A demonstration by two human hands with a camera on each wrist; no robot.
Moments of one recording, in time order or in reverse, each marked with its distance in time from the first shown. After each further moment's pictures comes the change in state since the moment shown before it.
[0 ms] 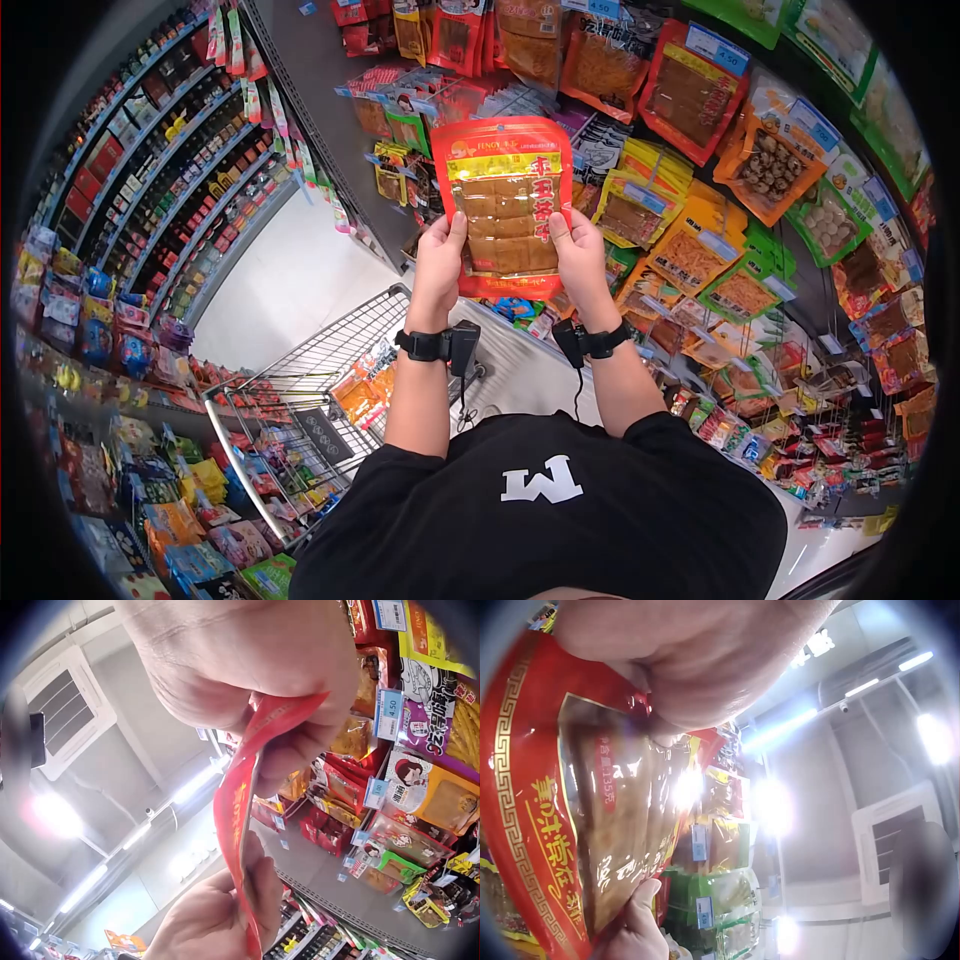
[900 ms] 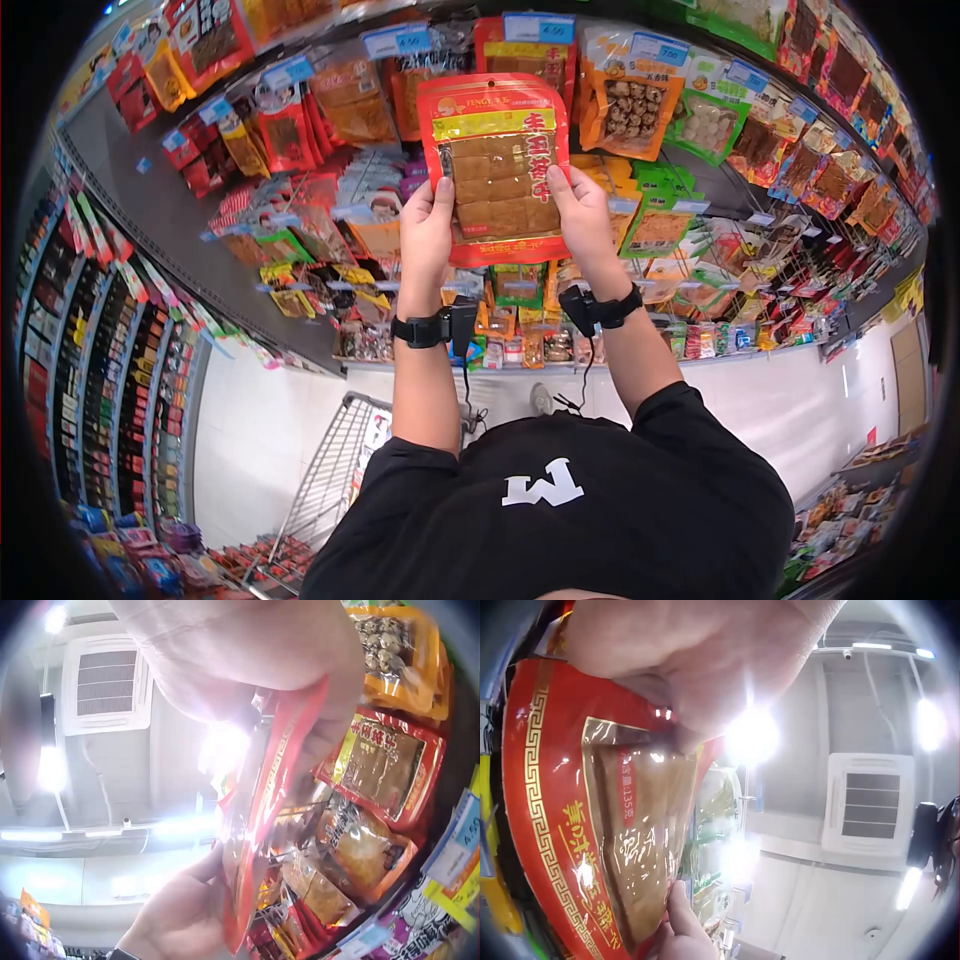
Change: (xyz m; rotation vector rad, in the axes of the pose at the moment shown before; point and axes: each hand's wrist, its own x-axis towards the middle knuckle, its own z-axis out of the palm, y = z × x) left_hand 0.086 0.018 0.133 -0.172 -0.567 0.061; right_hand 0.027 -0.079 -0.075 -0.266 0.445 -0.296
